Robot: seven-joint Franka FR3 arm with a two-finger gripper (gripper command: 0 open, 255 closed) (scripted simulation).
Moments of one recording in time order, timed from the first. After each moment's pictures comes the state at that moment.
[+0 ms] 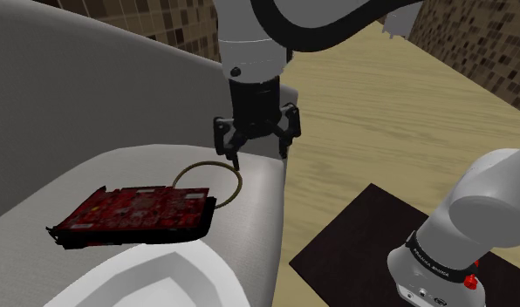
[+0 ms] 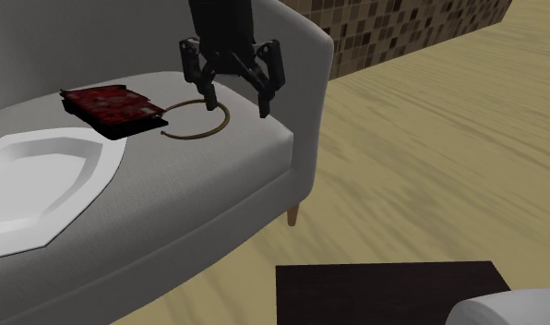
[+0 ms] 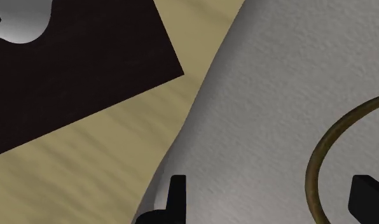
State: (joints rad) arm -0.04 -0.36 0.69 -2.12 0.23 1.74 0.96
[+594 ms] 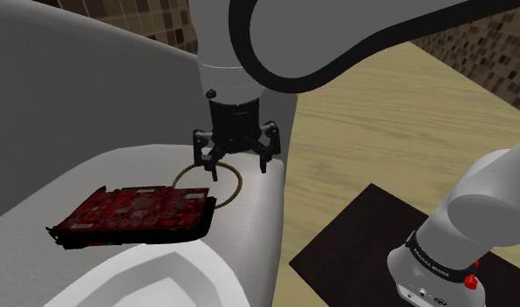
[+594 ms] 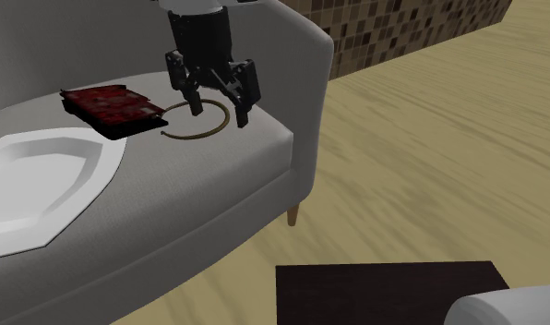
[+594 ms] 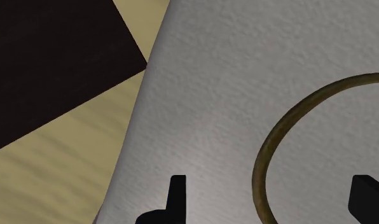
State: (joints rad) arm -0.07 -0.28 0.78 -2.13 0.19 1.90 1.11
